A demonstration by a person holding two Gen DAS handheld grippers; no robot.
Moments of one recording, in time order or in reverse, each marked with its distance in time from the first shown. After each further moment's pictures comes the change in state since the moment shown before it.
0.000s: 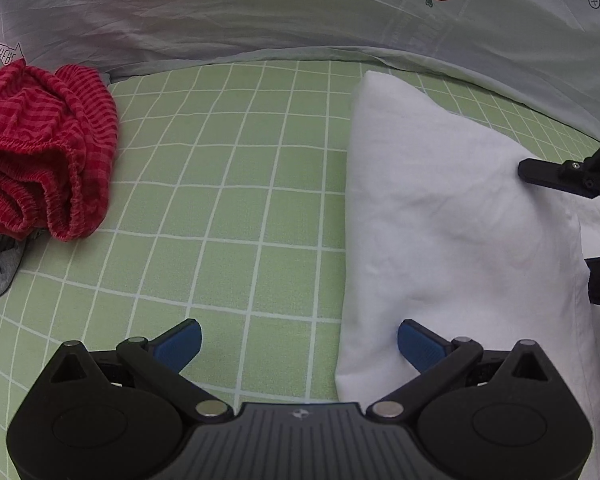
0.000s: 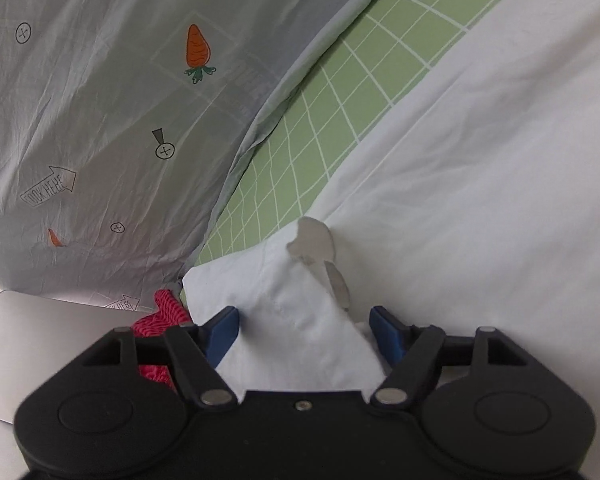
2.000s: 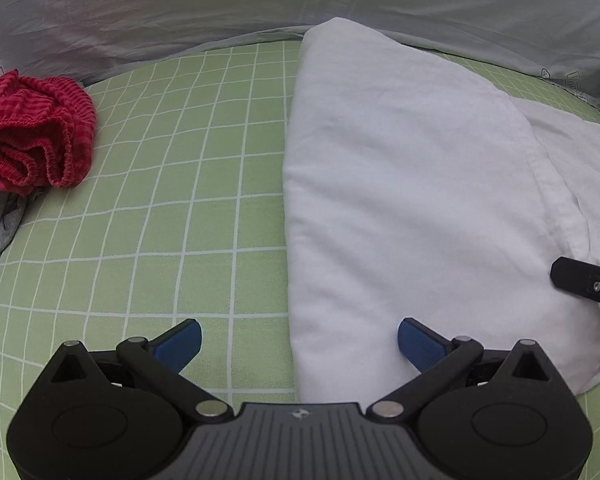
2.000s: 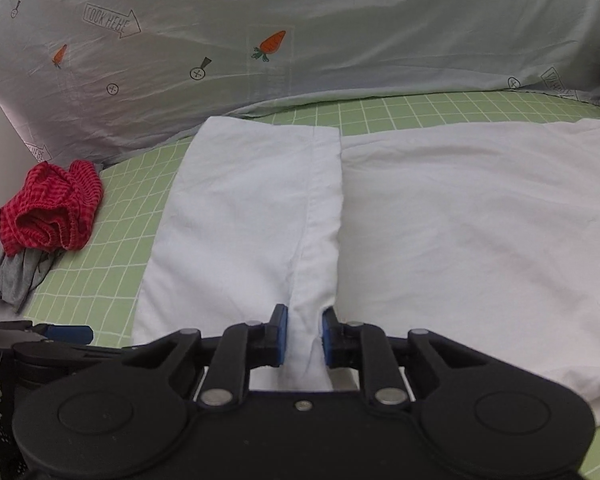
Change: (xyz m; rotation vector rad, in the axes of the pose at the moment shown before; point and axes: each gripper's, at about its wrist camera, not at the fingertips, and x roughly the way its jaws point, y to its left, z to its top) left arm -0.054 -0.040 -0.097 0.142 0.017 -0.045; right arm -0.126 0.057 -0.167 -0.608 -0.147 -0.524
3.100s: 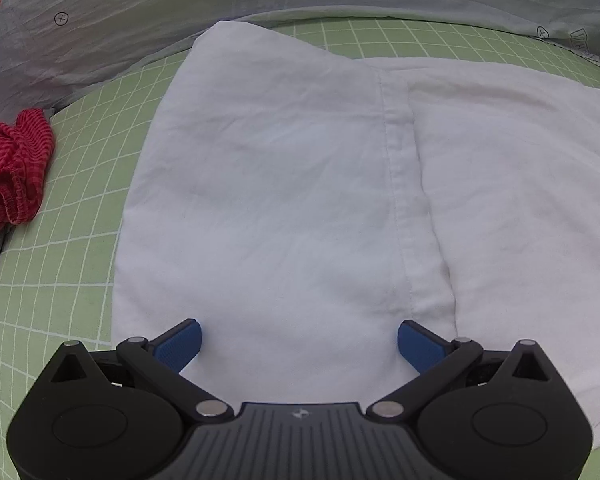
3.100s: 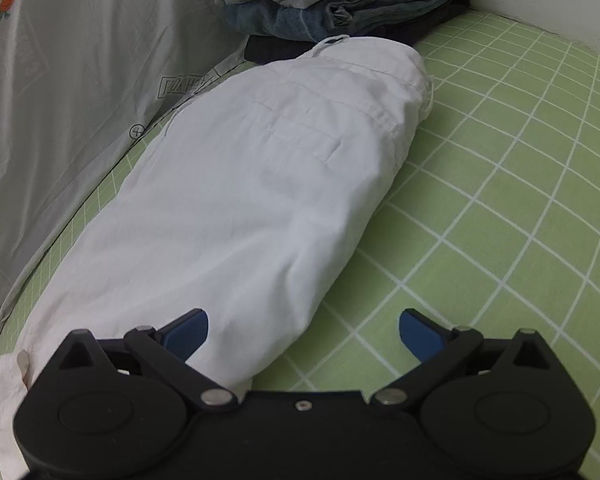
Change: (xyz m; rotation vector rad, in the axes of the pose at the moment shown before) left arm 0.023 -0.133 0.044 0.034 0.075 0.124; right arm -0.042 -0.369 0.010 0.630 -0.109 -0.302
